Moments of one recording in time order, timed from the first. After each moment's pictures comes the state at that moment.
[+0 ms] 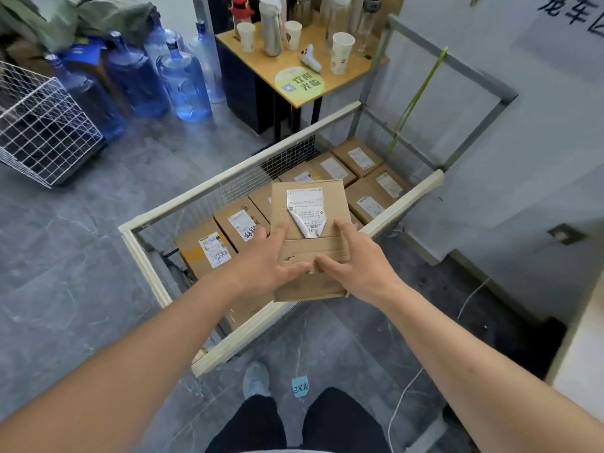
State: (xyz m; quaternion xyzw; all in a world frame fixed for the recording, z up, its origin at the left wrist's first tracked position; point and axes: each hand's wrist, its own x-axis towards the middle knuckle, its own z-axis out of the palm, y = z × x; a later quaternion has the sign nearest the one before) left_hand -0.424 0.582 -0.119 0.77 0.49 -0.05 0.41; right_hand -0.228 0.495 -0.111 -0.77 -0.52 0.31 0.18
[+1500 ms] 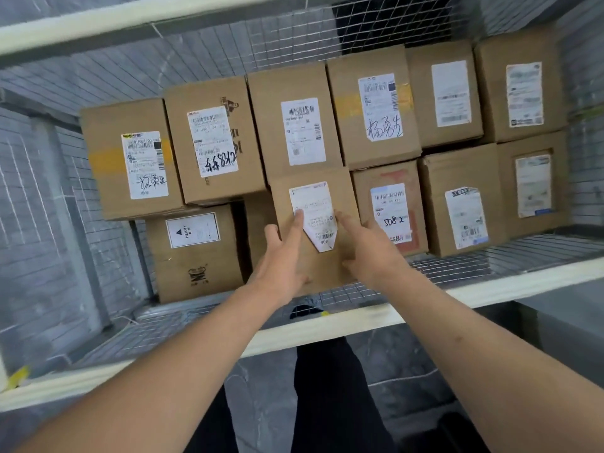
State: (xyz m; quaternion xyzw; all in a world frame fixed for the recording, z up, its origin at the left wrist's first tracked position) left_hand -0.233 0.709 -0.512 0.51 0.68 -0.07 0.52; right_hand -0.053 0.763 -0.497 -0.62 -0.60 0.45 -0.21
